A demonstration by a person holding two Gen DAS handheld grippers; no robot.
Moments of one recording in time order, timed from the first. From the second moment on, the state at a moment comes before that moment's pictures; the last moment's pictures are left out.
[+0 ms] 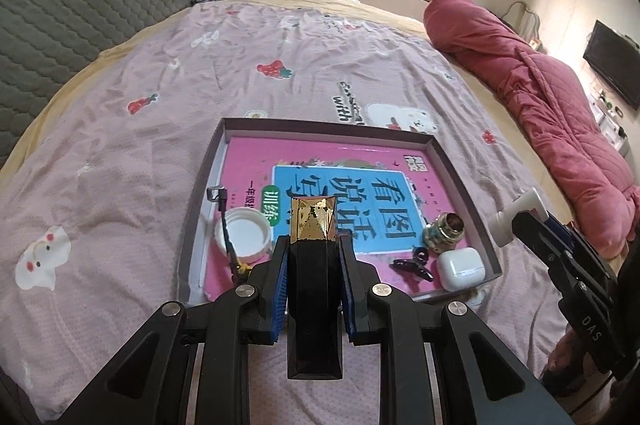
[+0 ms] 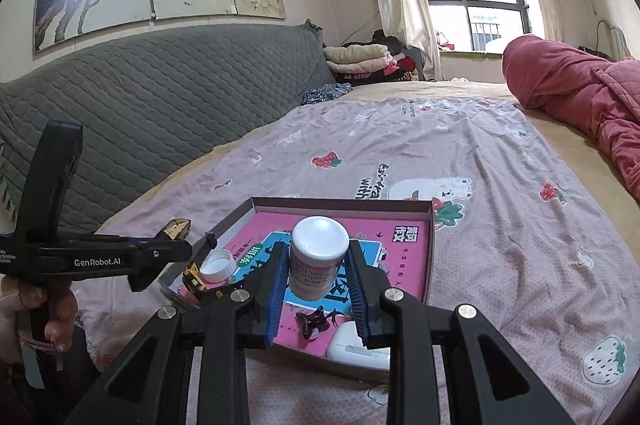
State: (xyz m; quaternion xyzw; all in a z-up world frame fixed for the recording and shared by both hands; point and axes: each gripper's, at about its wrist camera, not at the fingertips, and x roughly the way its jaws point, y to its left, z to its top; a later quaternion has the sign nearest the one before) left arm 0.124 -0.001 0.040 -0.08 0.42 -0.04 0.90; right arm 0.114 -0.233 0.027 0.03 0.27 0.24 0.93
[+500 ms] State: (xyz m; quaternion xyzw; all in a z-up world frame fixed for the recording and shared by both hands) left arm 0.130 -0.024 0.016 -0.06 0.44 -0.07 0.89; right arm 0.121 -0.234 0.015 0.03 0.29 0.24 0.93
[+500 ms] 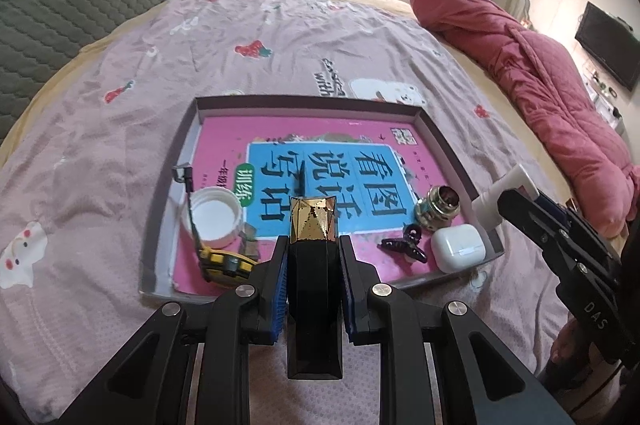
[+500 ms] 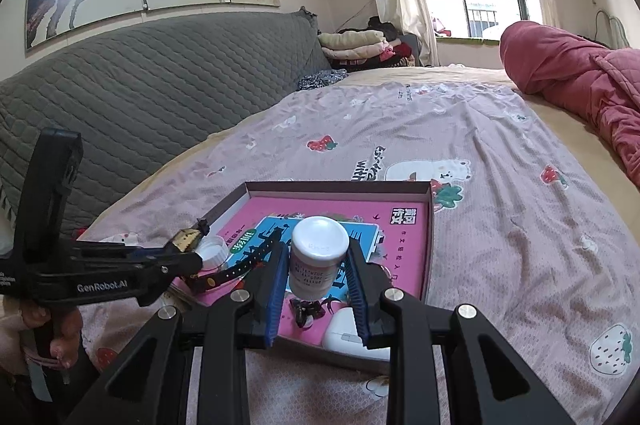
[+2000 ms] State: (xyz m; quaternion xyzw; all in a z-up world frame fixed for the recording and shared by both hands) left arm 0.159 -0.027 -0.018 -0.07 0.45 -0.07 0.89; right arm 0.136 -0.215 -0.027 0.01 0.37 0.24 0.90
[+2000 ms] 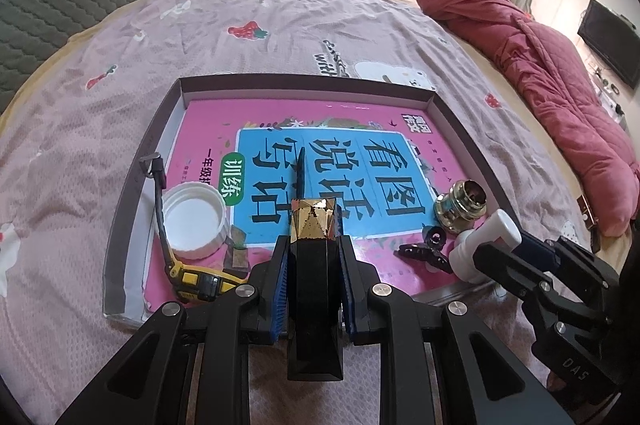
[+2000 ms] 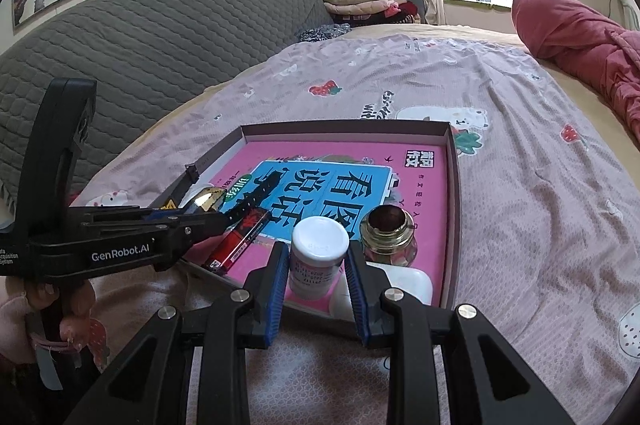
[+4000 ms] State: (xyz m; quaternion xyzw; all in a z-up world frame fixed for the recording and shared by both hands) left arm 0.165 -0.035 -0.033 -0.06 0.47 -0.06 0.88; right arm 0.131 -0.192 -0.039 -0.06 0.38 0.23 0.89
